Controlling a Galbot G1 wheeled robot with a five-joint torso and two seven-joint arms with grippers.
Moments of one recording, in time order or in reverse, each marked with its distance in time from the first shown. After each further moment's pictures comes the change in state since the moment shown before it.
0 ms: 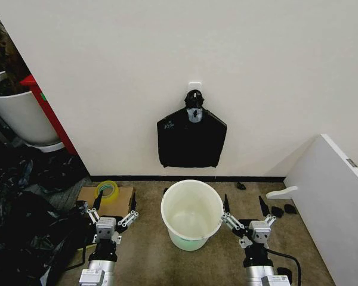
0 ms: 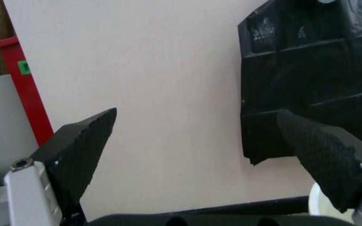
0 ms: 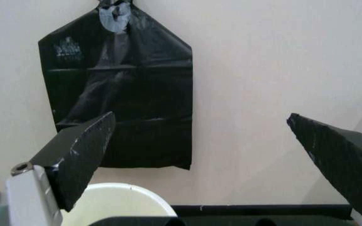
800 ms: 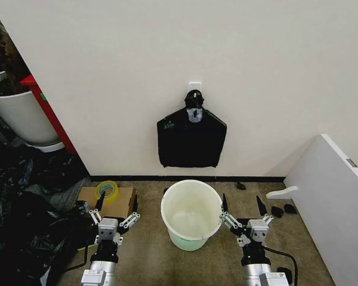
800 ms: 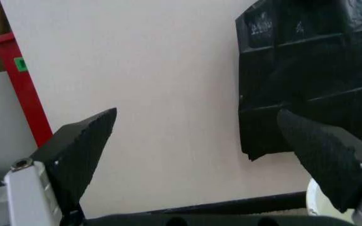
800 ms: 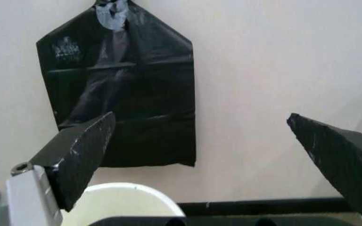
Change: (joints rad) left arm -0.001 -0.003 0.002 0.011 0.000 -0.001 0.002; right arm 0.021 0.000 -0.009 -0.012 0.053 -0.021 -0.004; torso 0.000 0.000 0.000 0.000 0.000
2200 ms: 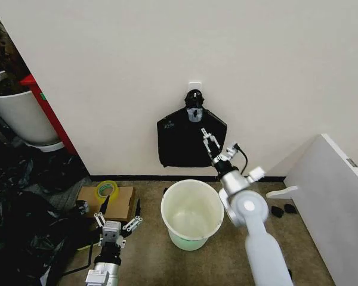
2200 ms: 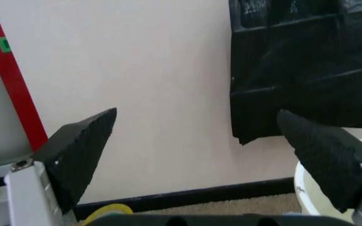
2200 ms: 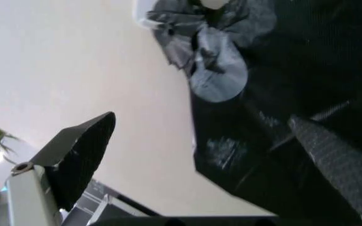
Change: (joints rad) left arm -0.011 -0.007 0.014 0.045 -0.015 -0.004 0.018; right arm 0.847 -0.022 0.004 -0.391 1.254 -0.570 -0.187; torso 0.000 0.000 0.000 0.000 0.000
